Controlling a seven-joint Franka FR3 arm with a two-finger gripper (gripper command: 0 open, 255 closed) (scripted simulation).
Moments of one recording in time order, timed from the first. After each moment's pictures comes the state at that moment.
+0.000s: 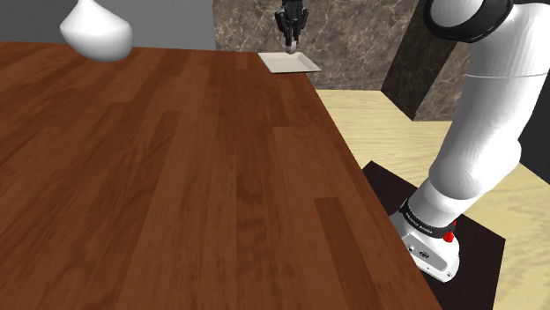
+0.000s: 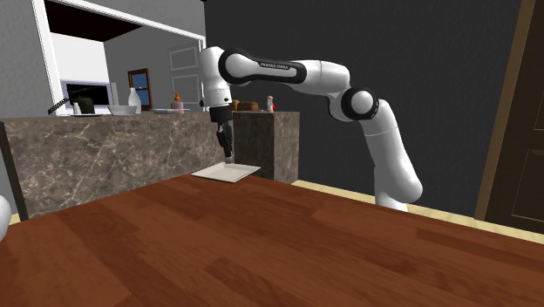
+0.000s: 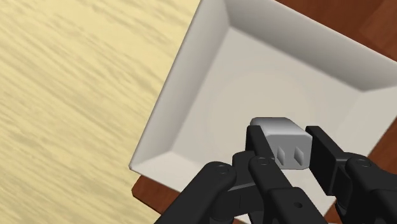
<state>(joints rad) -0.21 0.36 0.25 -1.14 -0.11 1.35 0.04</state>
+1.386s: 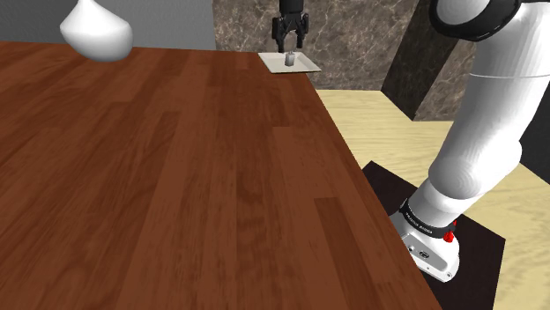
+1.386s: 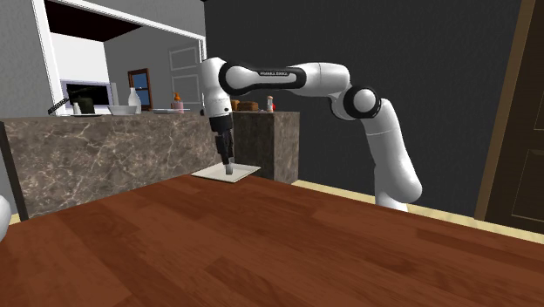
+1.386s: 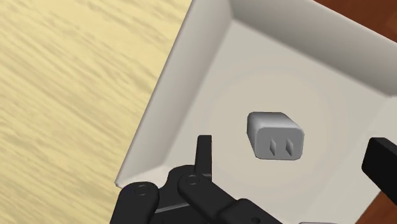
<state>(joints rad) -0.22 0.33 0.25 -1.27 -0.10 1.45 0.04</state>
